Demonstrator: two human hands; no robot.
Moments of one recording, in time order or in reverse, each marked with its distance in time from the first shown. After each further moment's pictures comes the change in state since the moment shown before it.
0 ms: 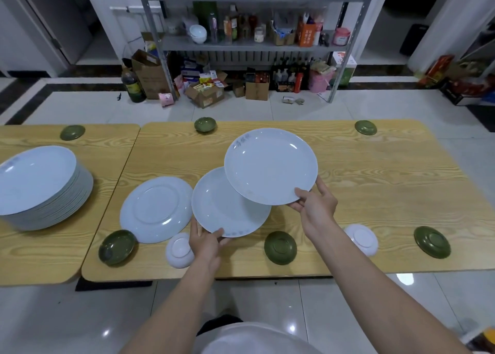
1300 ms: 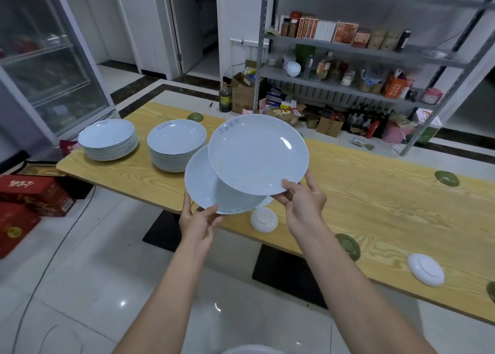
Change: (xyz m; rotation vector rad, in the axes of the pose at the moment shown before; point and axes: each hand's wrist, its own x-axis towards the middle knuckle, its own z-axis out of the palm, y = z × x) left_hand -0.131 0.135 -0.201 -0.362 0.030 0.262; right_hand -0.233 0.083 0.116 0.013 -0.395 0.080
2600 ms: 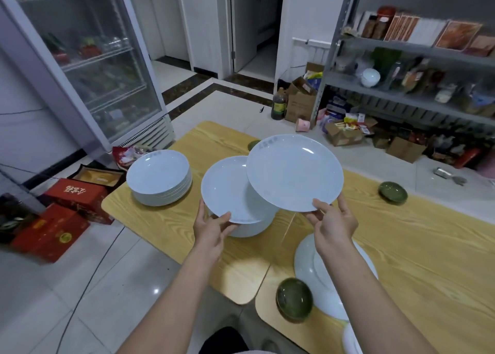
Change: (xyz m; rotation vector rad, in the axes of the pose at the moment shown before) left_hand 0.297 0.147 -0.024 -0.024 0.137 -0.008; right_hand 0.220 0.116 0.226 -0.009 0.075 0.058
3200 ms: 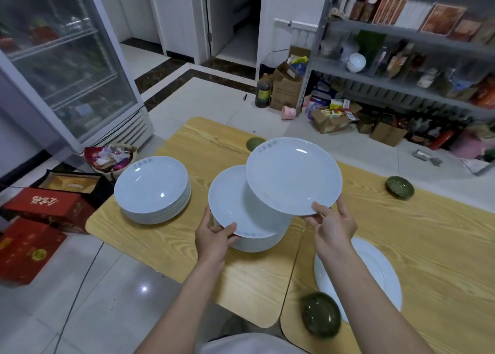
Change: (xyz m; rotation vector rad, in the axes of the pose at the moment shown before) left_hand 0.074 0.016 -0.027 0.323 0.002 0.036; right_hand 0.024 0.054 0.054 0.002 0.103 -0.017
